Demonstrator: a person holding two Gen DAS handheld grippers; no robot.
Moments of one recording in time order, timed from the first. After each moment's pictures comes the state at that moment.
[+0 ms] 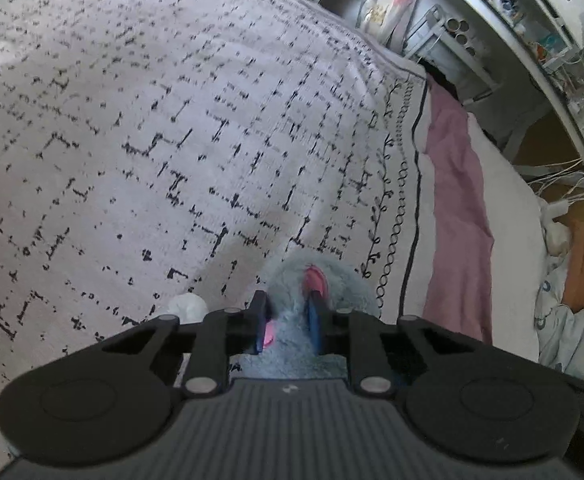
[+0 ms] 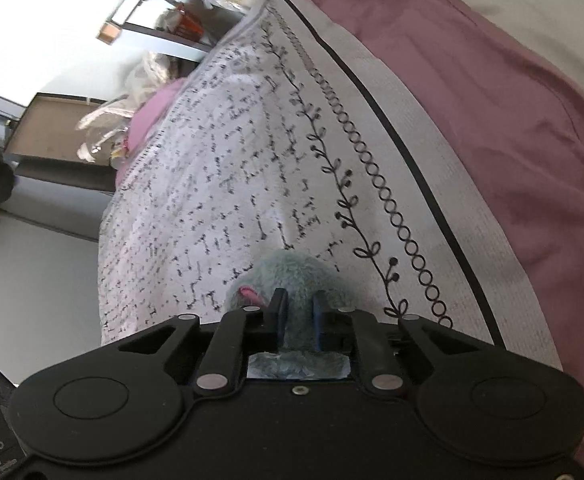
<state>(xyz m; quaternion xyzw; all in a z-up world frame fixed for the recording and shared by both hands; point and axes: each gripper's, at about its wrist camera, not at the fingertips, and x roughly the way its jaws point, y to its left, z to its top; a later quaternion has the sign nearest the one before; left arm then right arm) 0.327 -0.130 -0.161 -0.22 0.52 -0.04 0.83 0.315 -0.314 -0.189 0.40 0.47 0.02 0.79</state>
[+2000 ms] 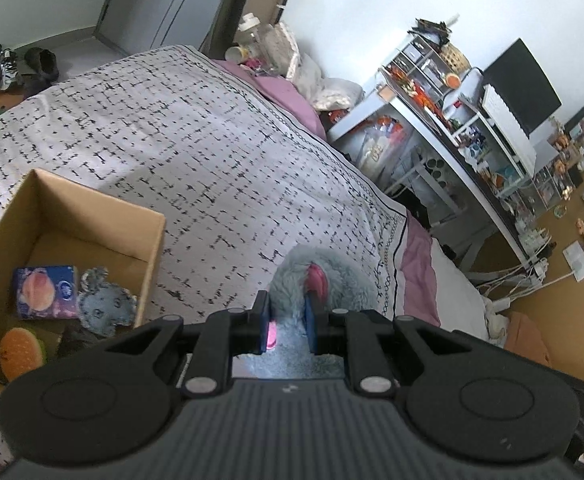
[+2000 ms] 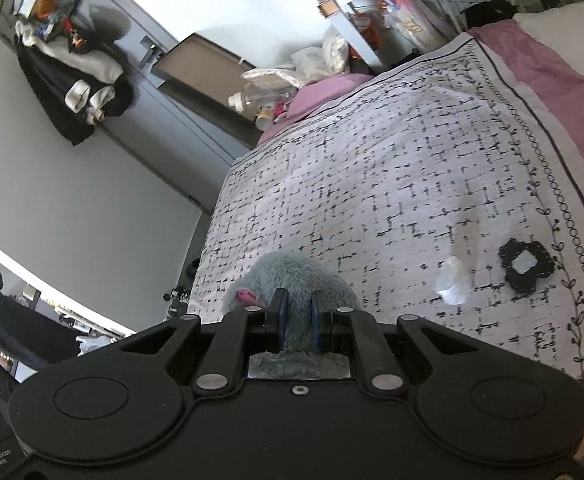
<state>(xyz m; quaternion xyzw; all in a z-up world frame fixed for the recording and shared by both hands) 0.188 0.047 -0.052 -0.31 0.37 -0.02 0.87 0.221 -0.149 -0.059 0.29 0.39 0.15 0.86</state>
